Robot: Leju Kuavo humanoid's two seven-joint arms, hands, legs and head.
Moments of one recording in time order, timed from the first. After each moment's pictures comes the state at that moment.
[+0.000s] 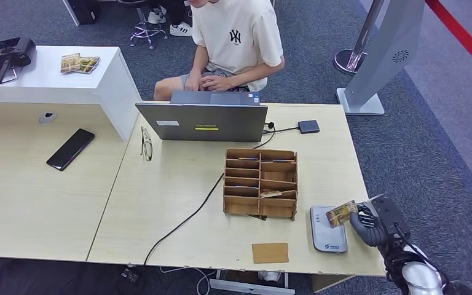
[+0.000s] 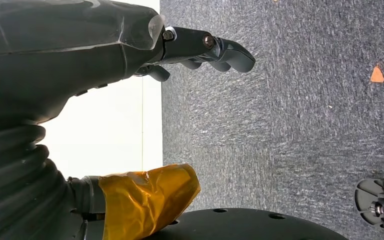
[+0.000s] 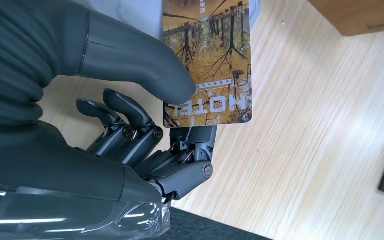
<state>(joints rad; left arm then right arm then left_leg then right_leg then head) -0.05 -0.27 1.02 -0.20 -1.24 0.25 0.36 -0.07 -0.26 -0.22 -1.13 0.12 0.30 -0.20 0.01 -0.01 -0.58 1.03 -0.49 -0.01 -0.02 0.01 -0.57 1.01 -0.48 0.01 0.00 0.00</state>
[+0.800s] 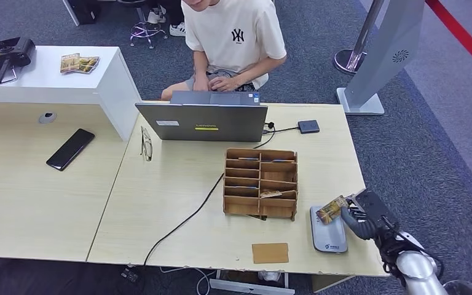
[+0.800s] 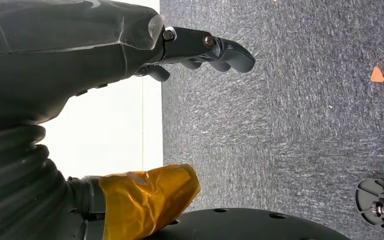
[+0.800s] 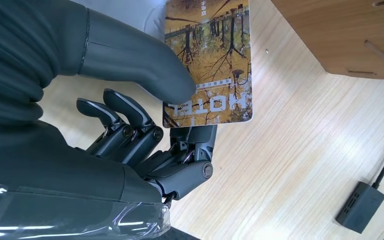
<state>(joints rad) -0.05 -0.27 1.02 -0.20 -1.24 0.24 0.36 -0.13 -0.35 -0.06 -1.17 0.14 0.28 -0.18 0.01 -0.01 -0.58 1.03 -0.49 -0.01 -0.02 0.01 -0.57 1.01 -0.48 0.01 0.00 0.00</state>
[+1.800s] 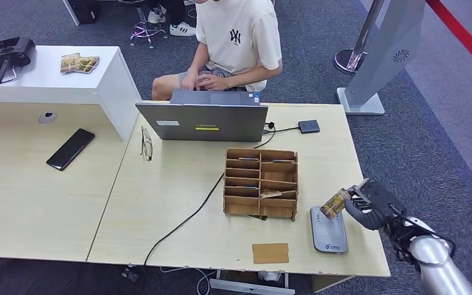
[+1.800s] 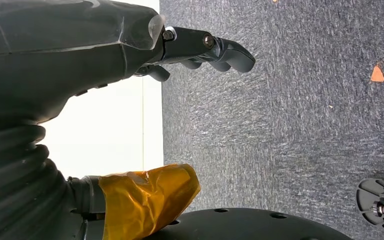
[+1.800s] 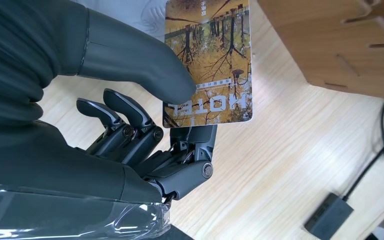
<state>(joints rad) -0.05 -0.27 1.02 -0.20 -1.24 0.24 0.35 -0.20 -0.49 0.05 -1.18 0.01 0.38 -0.16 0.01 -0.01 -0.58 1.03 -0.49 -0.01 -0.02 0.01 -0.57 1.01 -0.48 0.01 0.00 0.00</state>
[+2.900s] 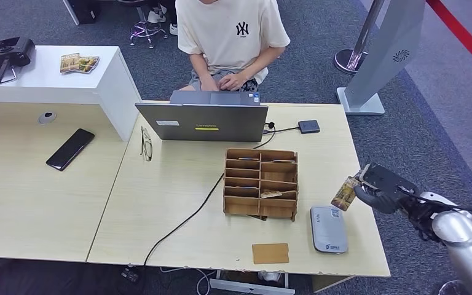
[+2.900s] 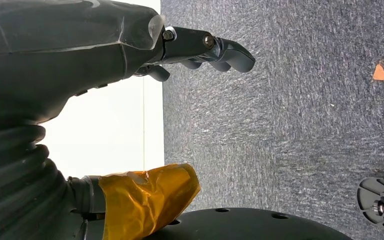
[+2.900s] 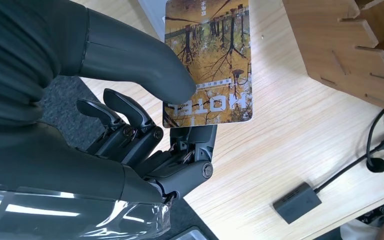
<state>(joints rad) -0.05 -0.27 1.04 -0.20 -1.24 0.23 0.35 -0.36 -0.70 0.26 -1.26 -0.03 0.42 -0.08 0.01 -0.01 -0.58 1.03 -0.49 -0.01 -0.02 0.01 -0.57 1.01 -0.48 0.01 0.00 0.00</state>
